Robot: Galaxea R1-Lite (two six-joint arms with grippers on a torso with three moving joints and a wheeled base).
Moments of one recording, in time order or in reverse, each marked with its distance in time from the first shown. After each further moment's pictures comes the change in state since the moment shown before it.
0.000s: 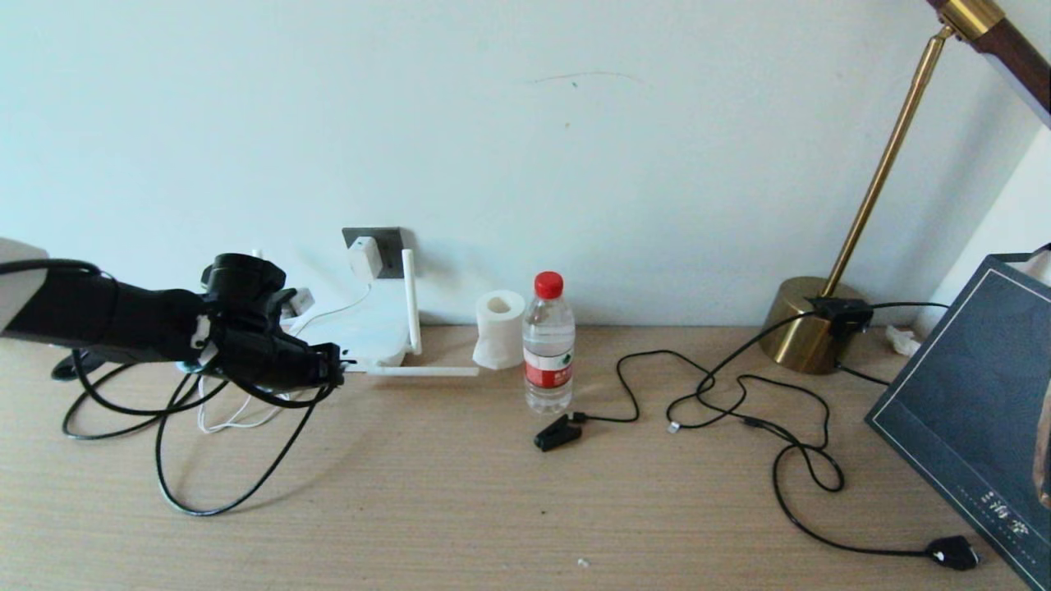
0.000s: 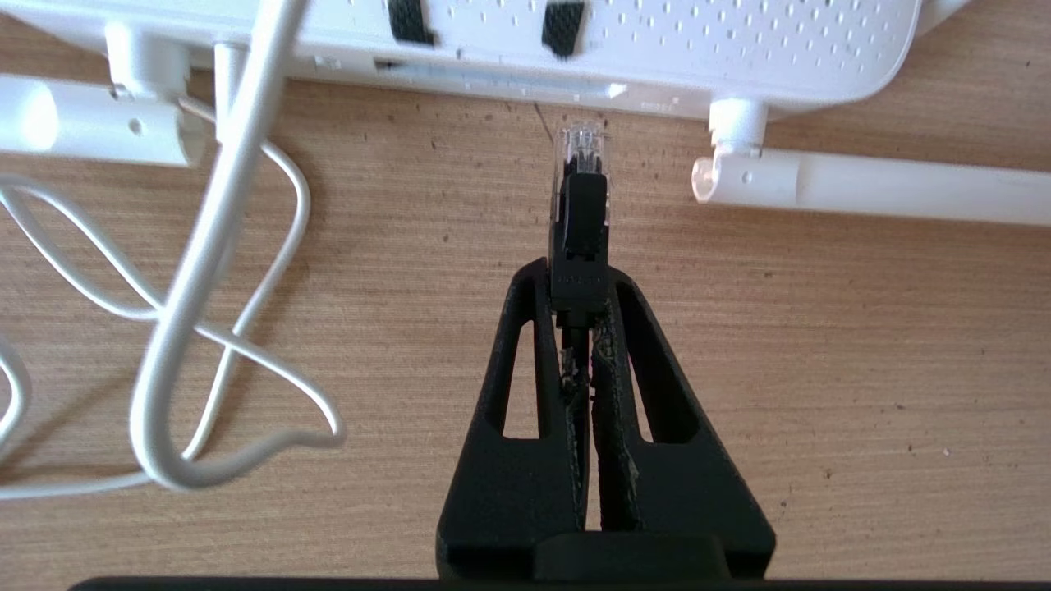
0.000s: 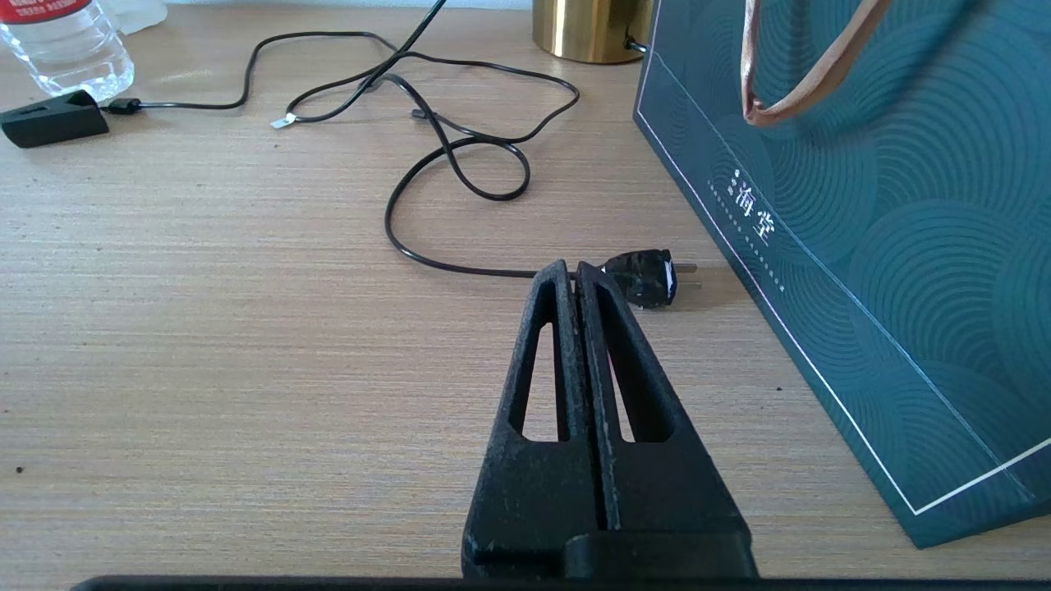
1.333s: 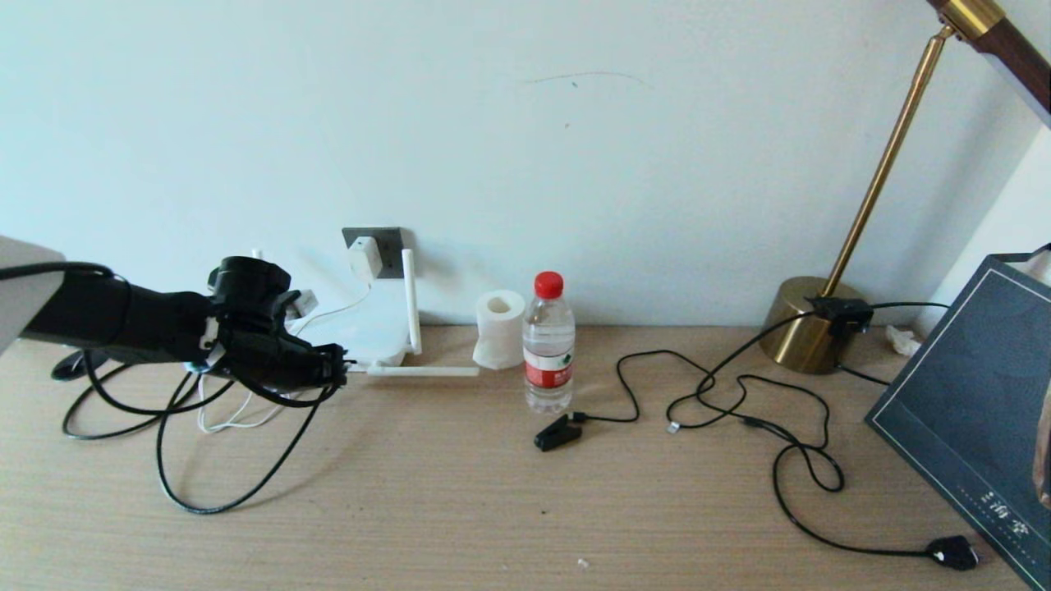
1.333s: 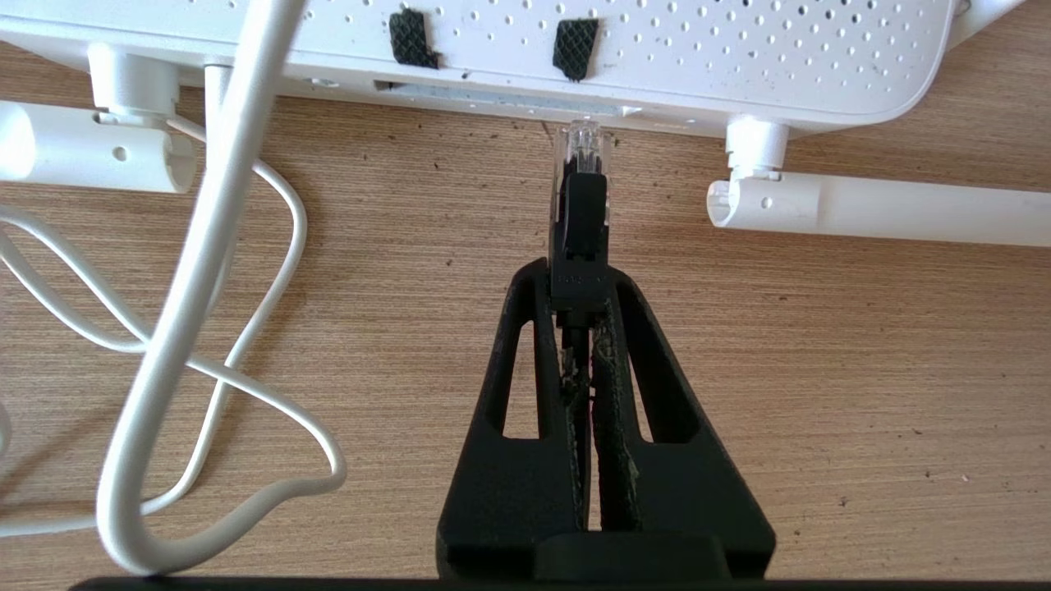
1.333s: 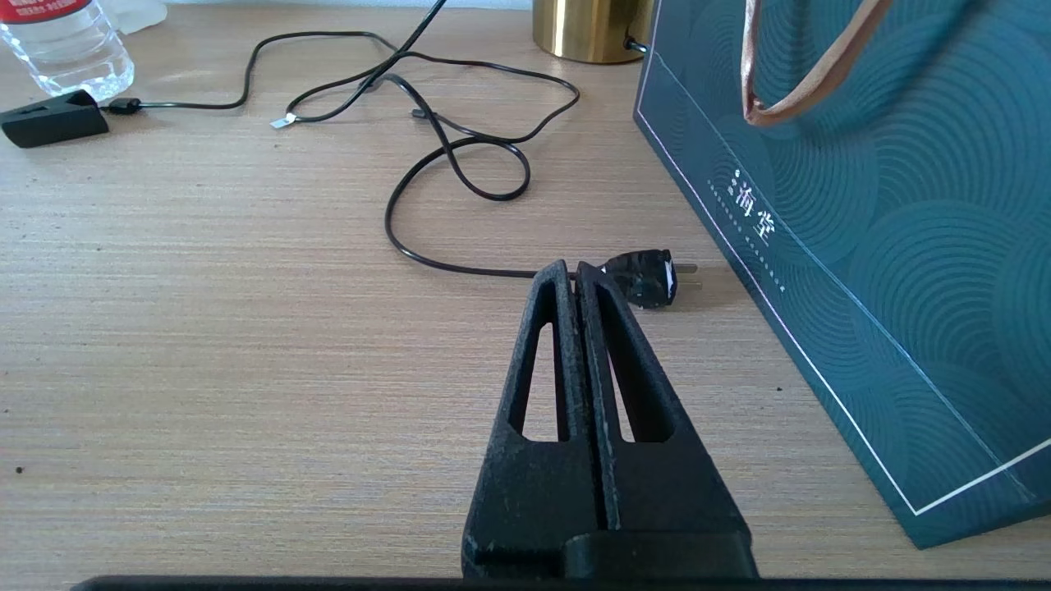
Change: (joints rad) left arm 0.000 0.030 -0.019 -0.008 -0.001 -0.001; right arm 0.000 0.000 0.000 0.000 0.000 0.000
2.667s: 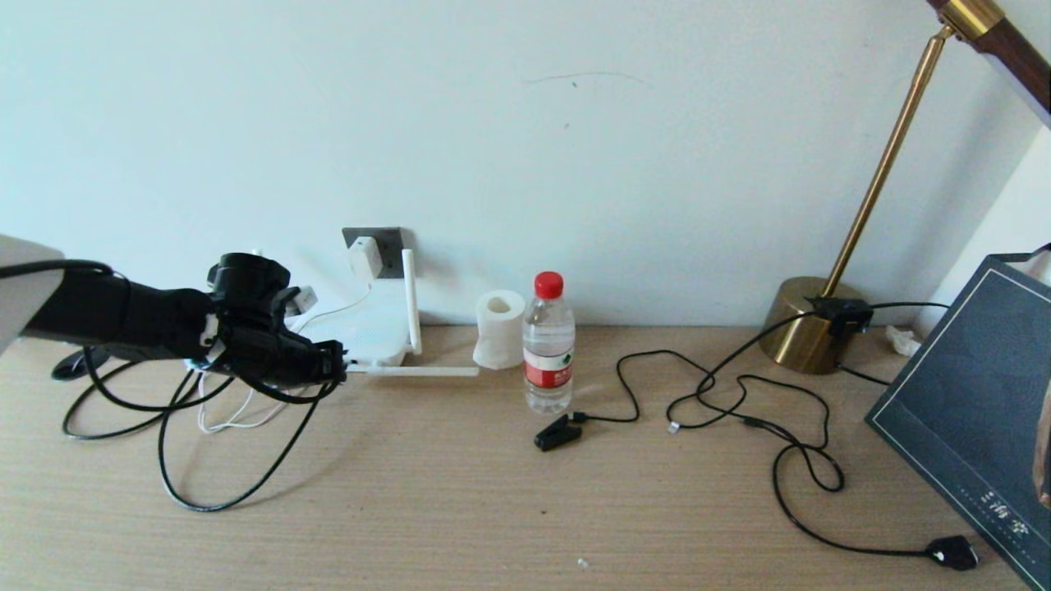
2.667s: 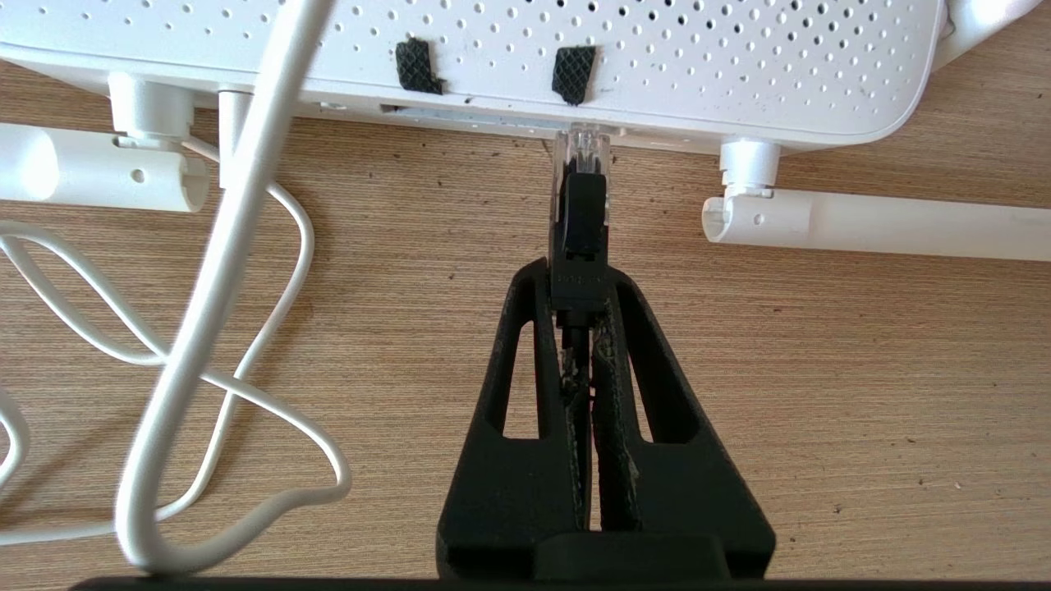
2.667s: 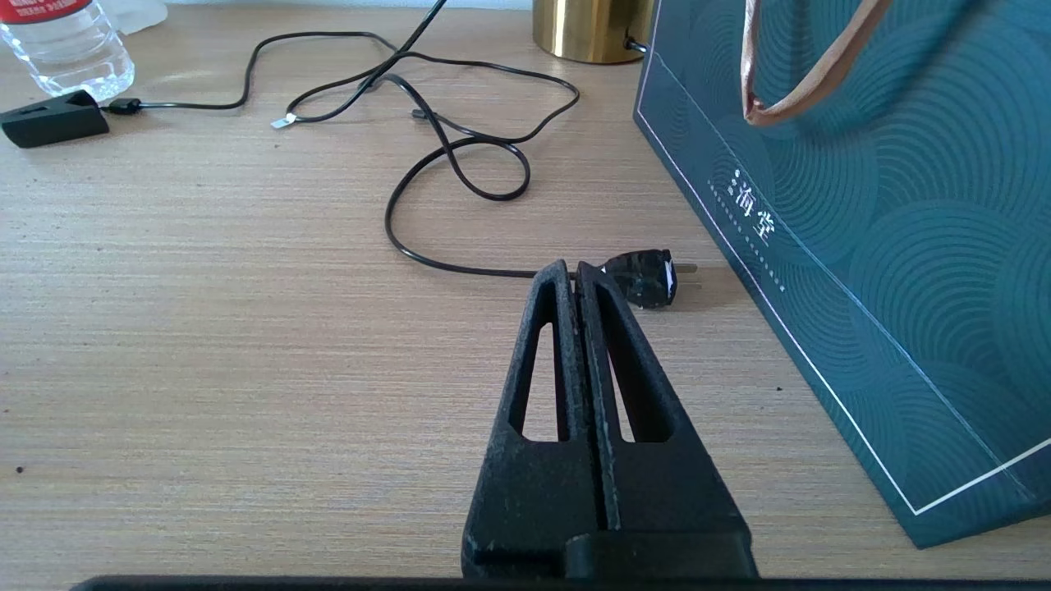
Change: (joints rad) left arm 0.001 0.002 -0.017 0.003 0.001 0.001; right arm 0.000 0.000 0.000 0.000 0.000 0.000
